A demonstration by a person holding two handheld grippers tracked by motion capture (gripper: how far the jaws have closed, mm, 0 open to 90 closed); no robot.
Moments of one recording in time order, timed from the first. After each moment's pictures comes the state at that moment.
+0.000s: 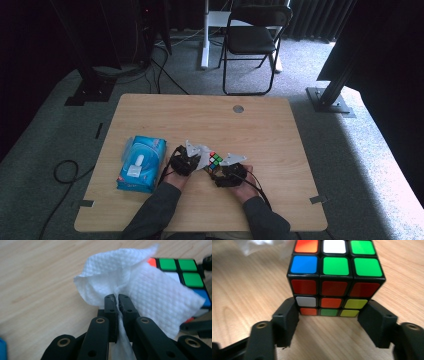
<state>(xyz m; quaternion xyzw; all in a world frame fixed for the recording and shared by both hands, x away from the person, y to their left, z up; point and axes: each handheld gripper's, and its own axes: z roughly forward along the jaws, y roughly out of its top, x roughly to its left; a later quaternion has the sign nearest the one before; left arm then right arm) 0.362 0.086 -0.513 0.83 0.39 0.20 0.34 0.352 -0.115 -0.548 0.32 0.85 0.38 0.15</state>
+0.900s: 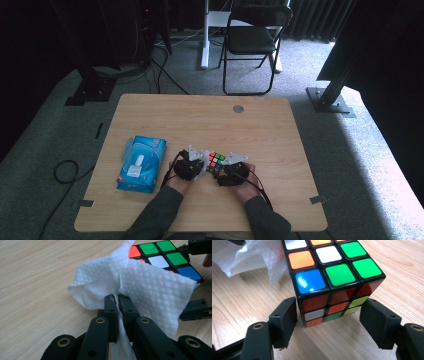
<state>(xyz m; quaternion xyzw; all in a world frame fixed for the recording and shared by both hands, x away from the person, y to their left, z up) 0.354 0.077 -0.521 0.84 0.38 0.17 0.35 0.353 -0.121 -0.544 0.33 0.85 0.37 0.17</state>
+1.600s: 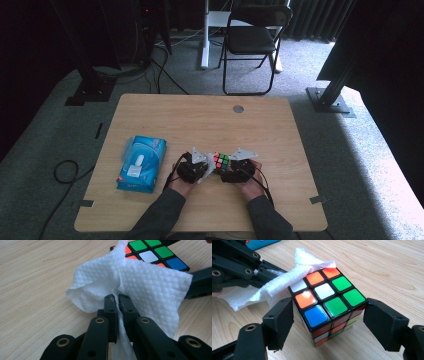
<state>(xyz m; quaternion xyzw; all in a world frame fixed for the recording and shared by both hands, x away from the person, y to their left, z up) 0.346 0.068 -0.520 0.84 0.37 0.16 0.36 0.350 -0.137 -0.520 0.36 0.82 0.41 0.17</state>
